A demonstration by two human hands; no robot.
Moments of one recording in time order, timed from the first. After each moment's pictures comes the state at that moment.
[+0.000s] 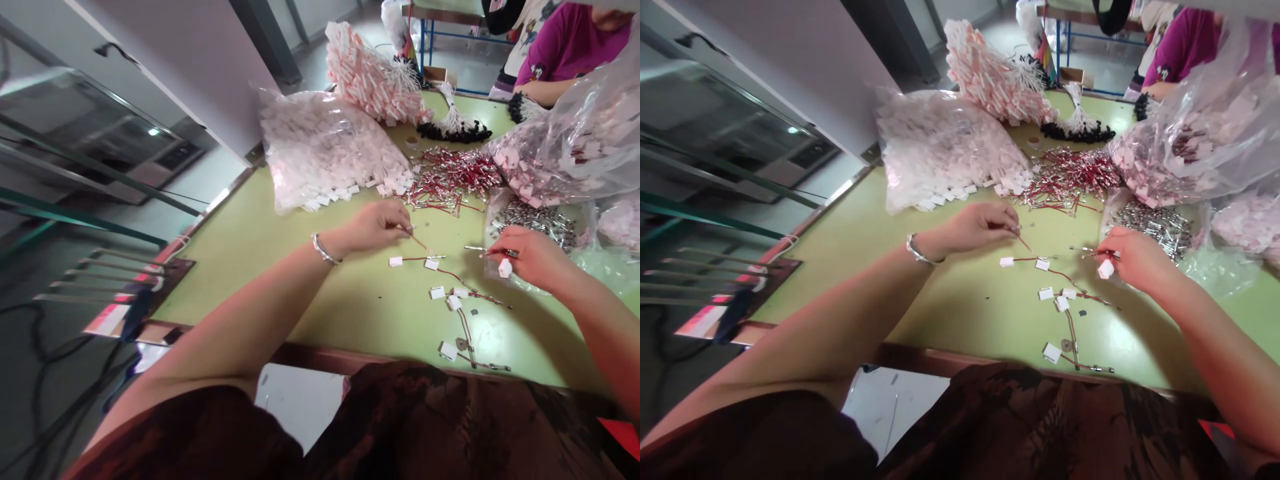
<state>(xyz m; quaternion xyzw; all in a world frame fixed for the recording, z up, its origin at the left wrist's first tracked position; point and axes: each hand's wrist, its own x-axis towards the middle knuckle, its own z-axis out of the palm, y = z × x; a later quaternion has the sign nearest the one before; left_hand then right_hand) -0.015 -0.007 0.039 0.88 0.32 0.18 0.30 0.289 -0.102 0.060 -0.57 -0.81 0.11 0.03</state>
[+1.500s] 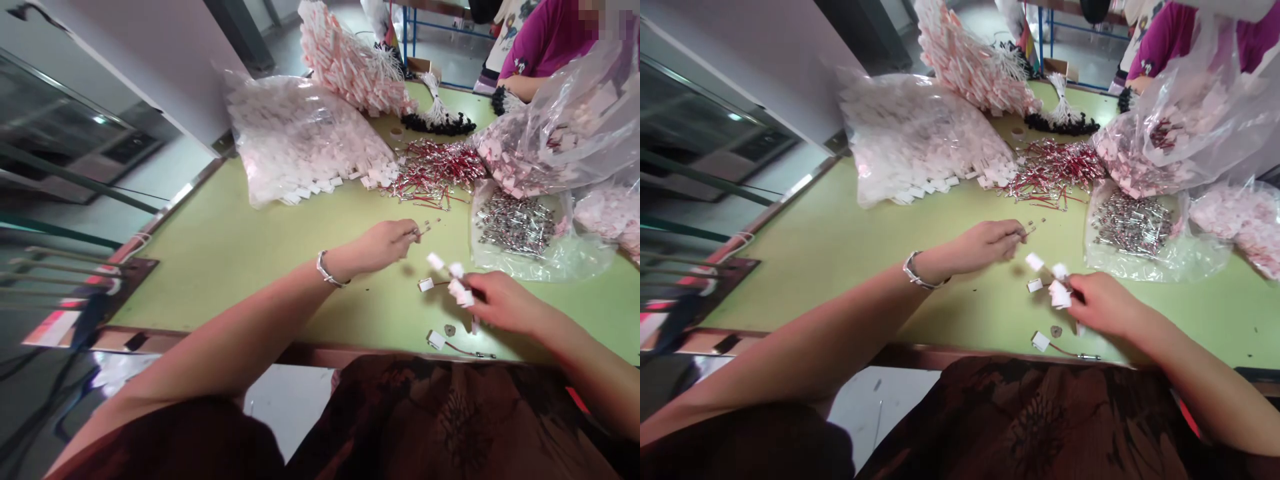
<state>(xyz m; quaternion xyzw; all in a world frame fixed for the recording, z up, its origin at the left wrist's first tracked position) 0.019 -0.058 0.043 0.85 0.39 0.09 0.36 0.245 -0.170 0.057 -0.57 -0.76 0.32 -0.01</state>
